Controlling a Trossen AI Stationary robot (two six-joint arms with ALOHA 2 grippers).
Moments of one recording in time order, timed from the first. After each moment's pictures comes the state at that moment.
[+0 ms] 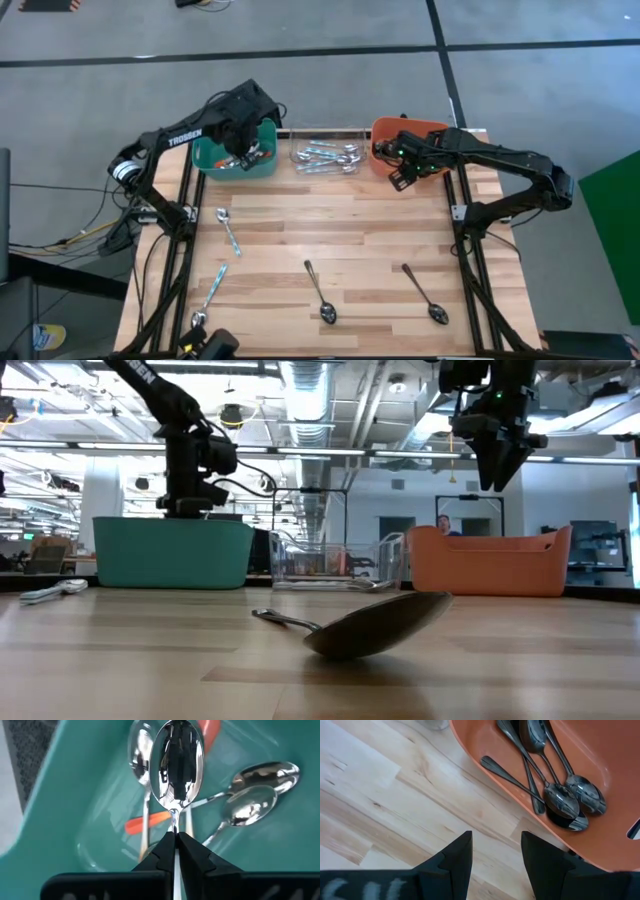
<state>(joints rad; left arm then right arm) 0.90 1.59 1.12 -0.91 -0.15 0.23 -0.39 1.27 1.19 -1.24 0.24 0.56</state>
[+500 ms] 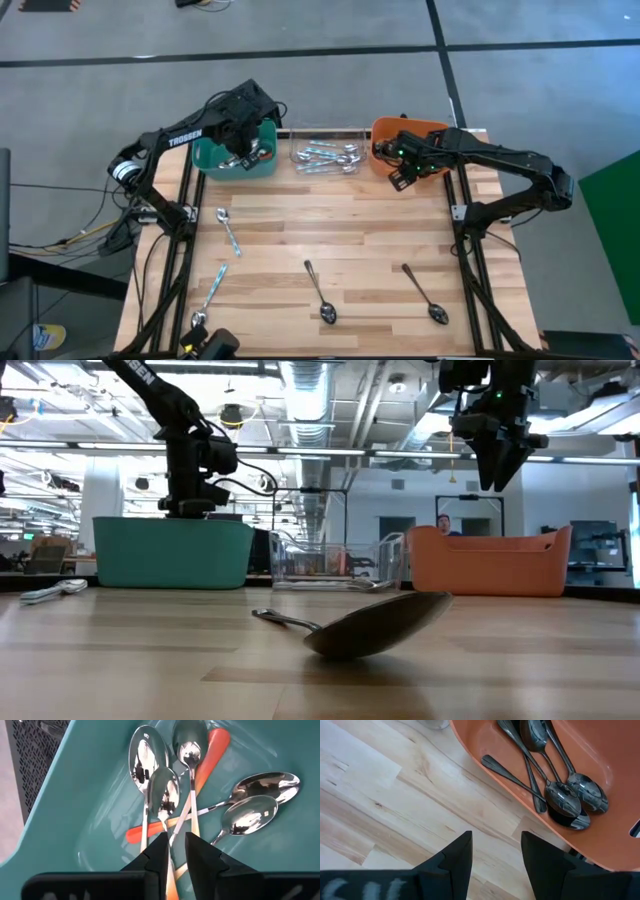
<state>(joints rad) 0.90 1.59 1.11 -0.86 -0.14 0.22 -0.39 1.27 1.19 -1.24 0.23 0.58</state>
